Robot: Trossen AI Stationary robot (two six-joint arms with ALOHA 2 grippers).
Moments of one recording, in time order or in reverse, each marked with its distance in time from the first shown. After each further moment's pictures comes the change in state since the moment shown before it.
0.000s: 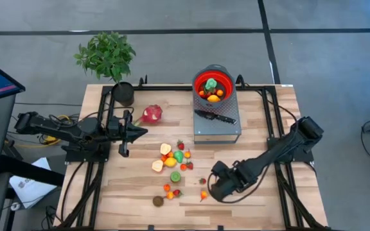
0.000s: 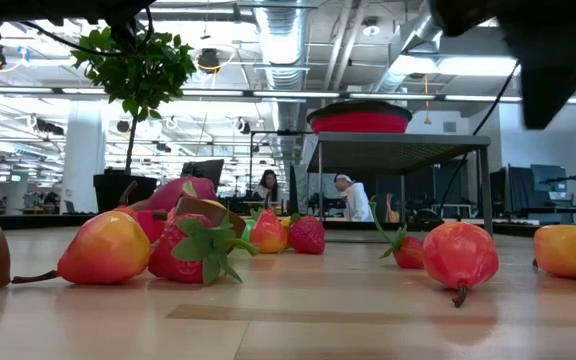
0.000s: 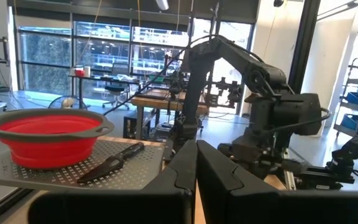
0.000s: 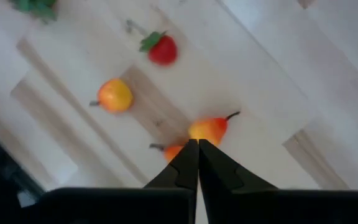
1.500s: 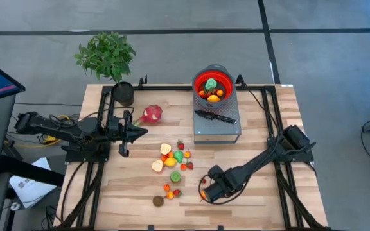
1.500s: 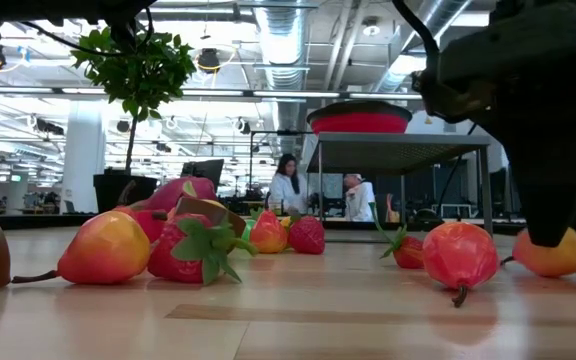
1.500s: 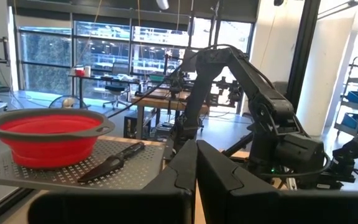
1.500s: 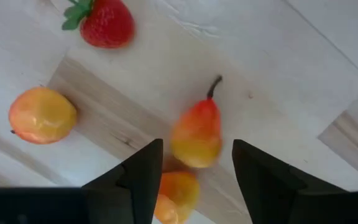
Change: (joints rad) left arm 0.000 0.000 0.000 -0.003 0.000 0.002; right arm -0.020 0.196 -0.005 0.057 -0.076 0.155
